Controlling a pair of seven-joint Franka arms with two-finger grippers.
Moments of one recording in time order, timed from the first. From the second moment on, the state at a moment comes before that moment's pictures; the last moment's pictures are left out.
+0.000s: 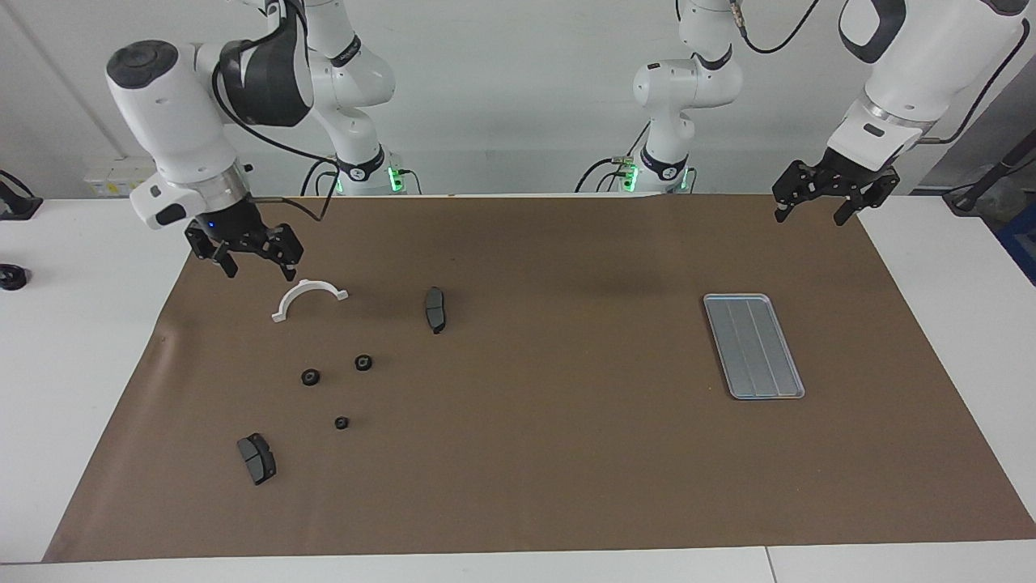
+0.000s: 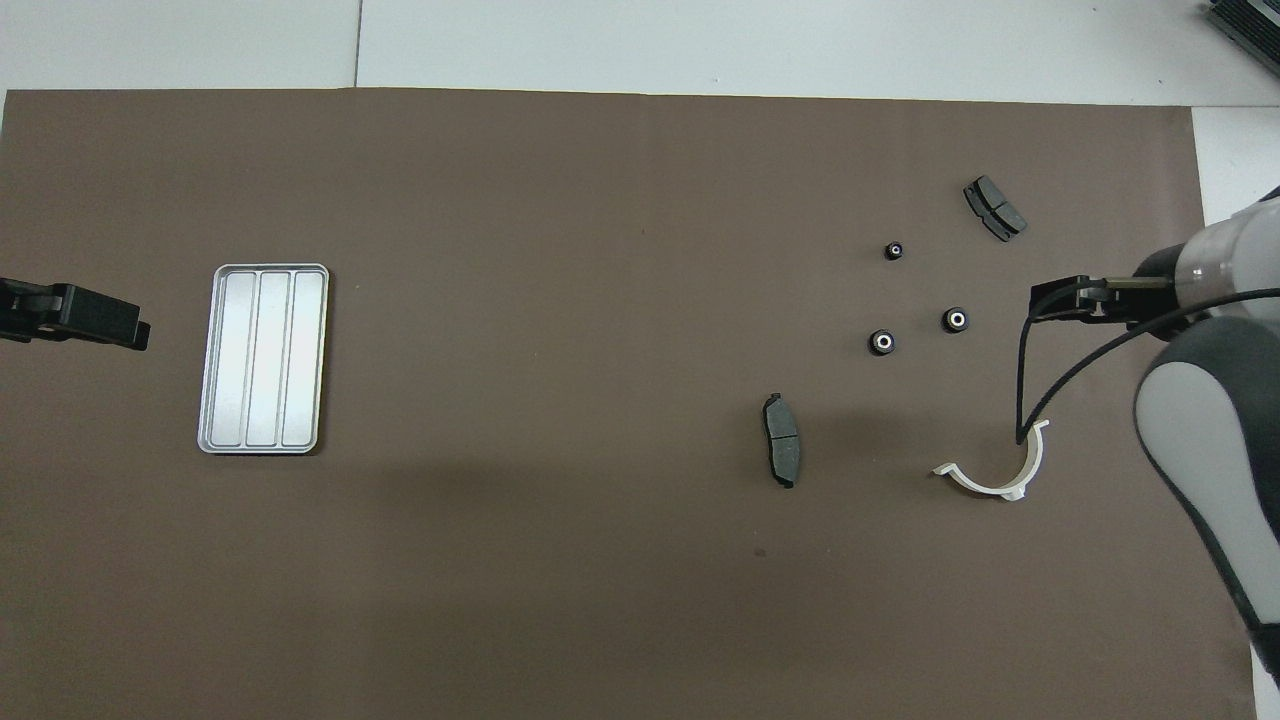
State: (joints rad) left arm -0.02 -0.01 -0.01 -1.59 -0.02 1.56 0.11; right arm 0.08 0.03 -0.09 -1.87 -0.01 1.99 0.08
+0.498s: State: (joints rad) left arm -0.02 -0.01 -0.01 -1.59 -0.02 1.56 0.11; right arm 0.09 0.32 -0.09 -1.88 -0.01 2.32 -0.01
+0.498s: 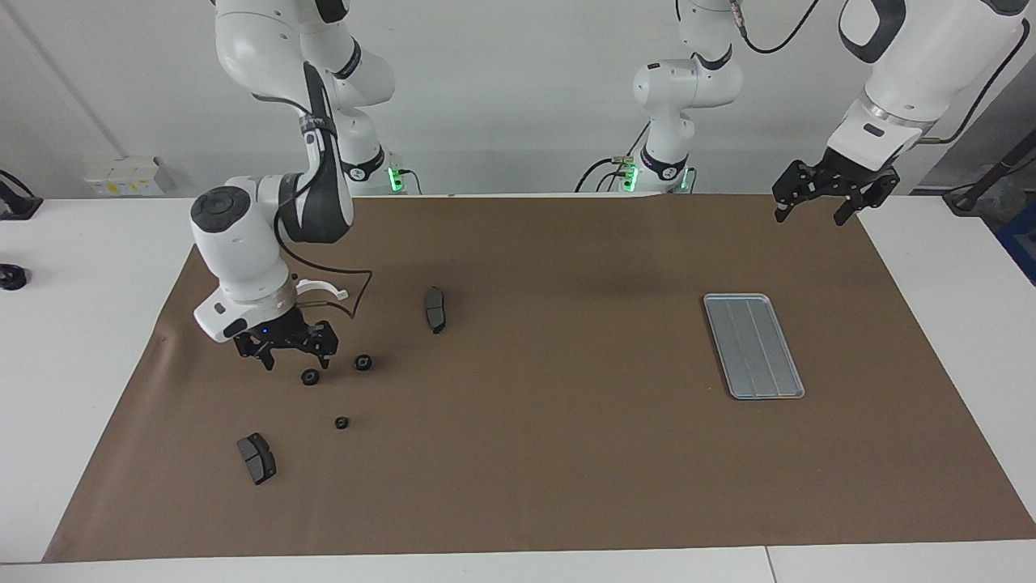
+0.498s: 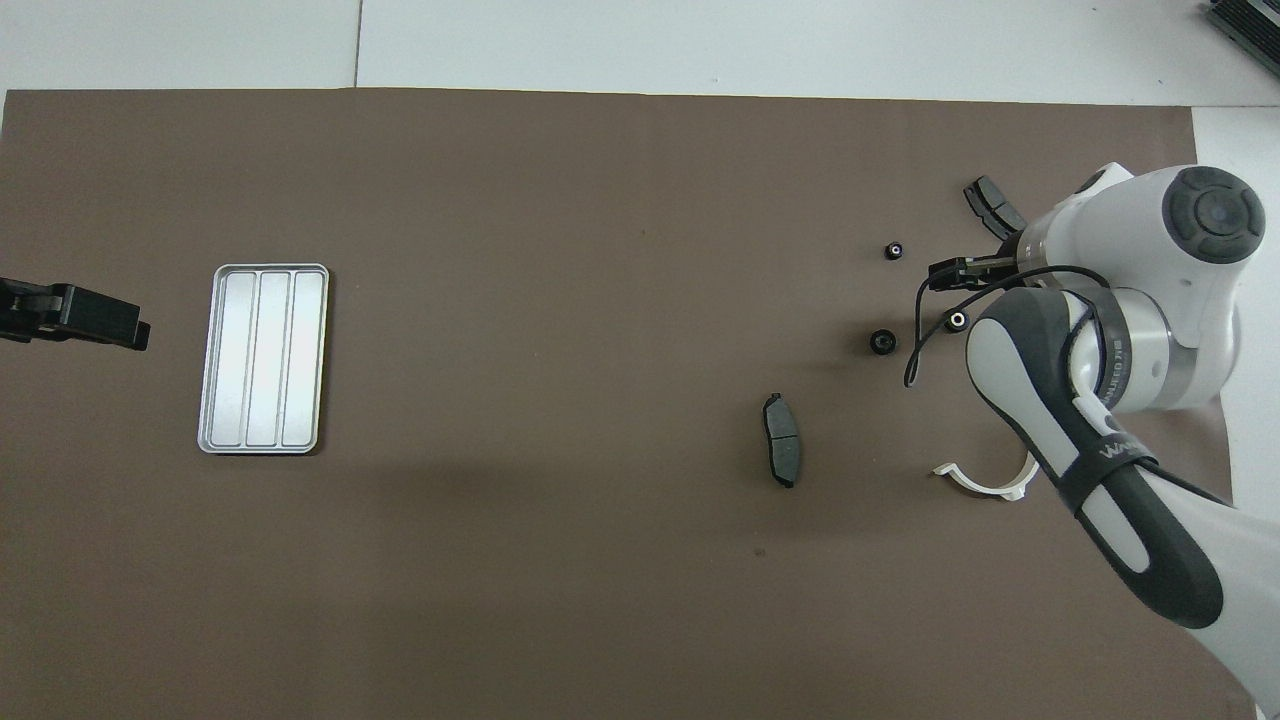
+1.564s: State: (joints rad) left arm -0.02 -0.01 -0.01 -1.59 -0.02 1.56 0.11; right arm 0.07 0.36 -0.09 -2.02 0.03 2.48 -0.11
